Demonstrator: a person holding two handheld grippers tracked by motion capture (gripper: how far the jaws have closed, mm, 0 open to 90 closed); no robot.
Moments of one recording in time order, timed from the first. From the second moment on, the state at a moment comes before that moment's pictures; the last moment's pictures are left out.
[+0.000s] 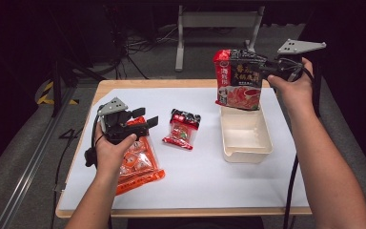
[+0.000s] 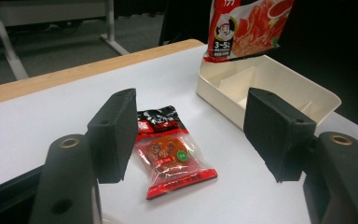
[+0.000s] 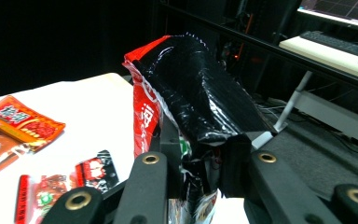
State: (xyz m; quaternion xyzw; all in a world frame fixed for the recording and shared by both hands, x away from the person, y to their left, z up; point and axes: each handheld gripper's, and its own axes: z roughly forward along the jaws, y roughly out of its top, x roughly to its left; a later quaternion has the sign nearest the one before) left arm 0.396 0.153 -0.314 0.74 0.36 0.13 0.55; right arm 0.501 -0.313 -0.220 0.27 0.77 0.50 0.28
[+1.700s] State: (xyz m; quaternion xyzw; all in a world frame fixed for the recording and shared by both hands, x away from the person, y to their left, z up) left arm 0.398 0.152 -0.316 0.75 0.36 0.13 0.54; right arm 0.521 -0.326 -0.276 0.25 0.79 0.48 0.28
